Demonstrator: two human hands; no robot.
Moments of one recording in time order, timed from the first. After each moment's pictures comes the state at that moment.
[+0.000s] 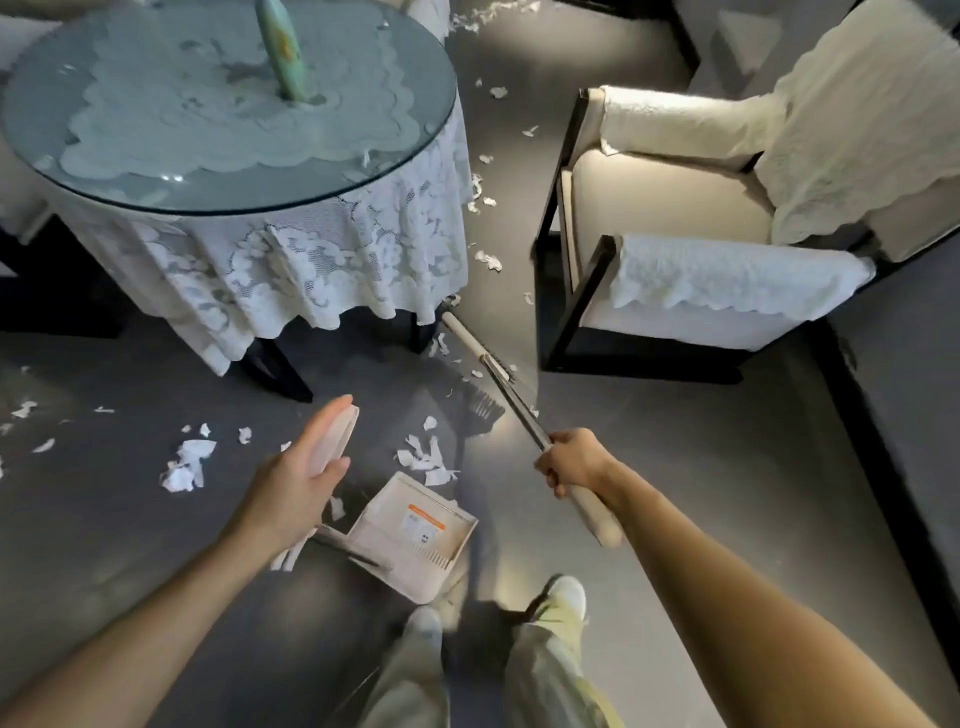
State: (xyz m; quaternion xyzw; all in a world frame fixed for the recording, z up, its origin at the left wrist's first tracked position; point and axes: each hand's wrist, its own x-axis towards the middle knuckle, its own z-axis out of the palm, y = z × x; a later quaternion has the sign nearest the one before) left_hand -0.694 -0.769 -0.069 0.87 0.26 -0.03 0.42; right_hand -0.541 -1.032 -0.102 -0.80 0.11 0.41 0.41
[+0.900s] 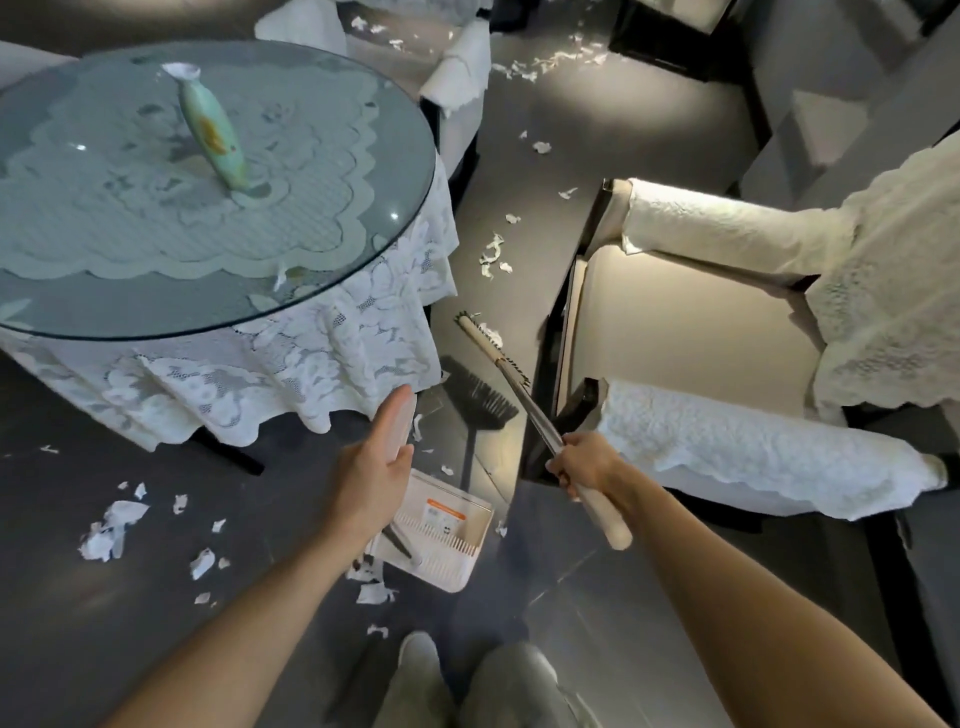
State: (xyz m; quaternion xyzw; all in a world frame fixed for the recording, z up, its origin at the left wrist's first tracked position) left_hand -0.346 -0.864 -0.086 0.82 0.26 0.08 0.51; right_hand -0.177 -1.057 -0.106 -0.84 0.04 0.42 0.34
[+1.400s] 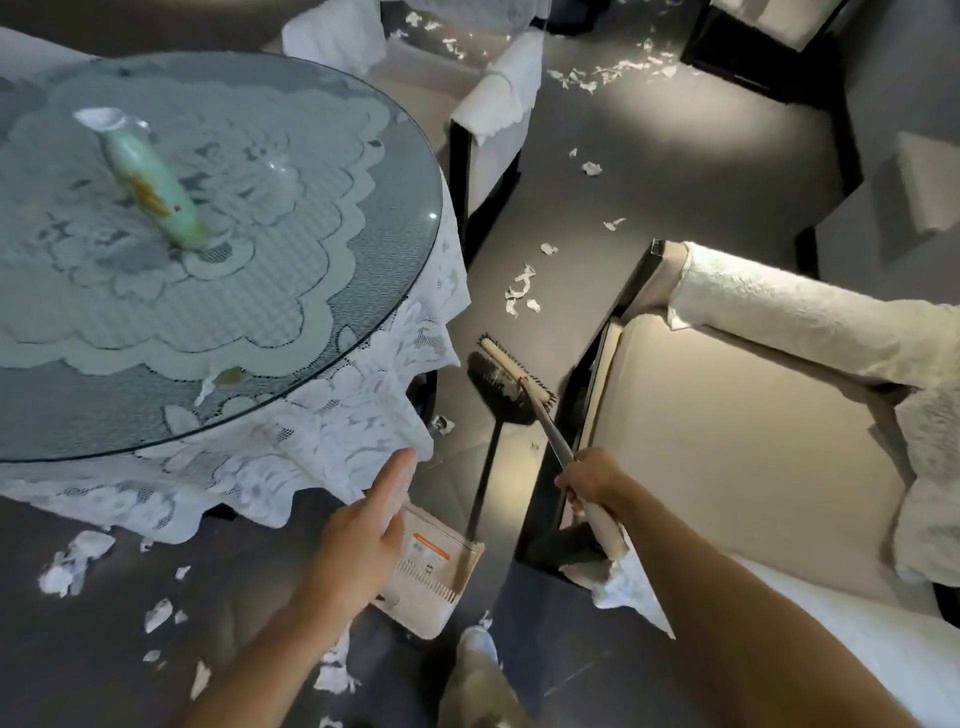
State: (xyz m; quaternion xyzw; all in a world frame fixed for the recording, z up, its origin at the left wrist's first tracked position) left_hand -0.189 -0.823 -0.107 0.86 0.32 0.01 0.40; right_hand 0.047 -0.977 -0.152 -0.86 0.01 0.44 0.25
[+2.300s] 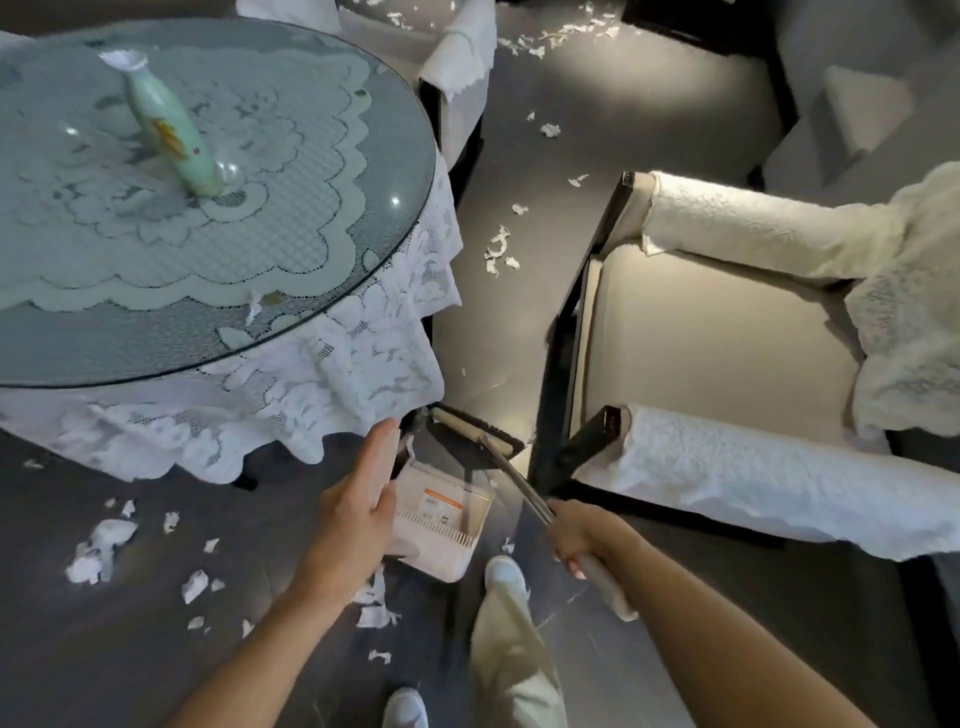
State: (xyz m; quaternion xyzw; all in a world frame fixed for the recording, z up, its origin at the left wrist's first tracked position) left_hand -0.306 -0.828 -0.119 0.82 0.28 0.08 0.49; right_hand -0.151 -1.018 -0.145 -0.84 -0.15 0.53 0.01
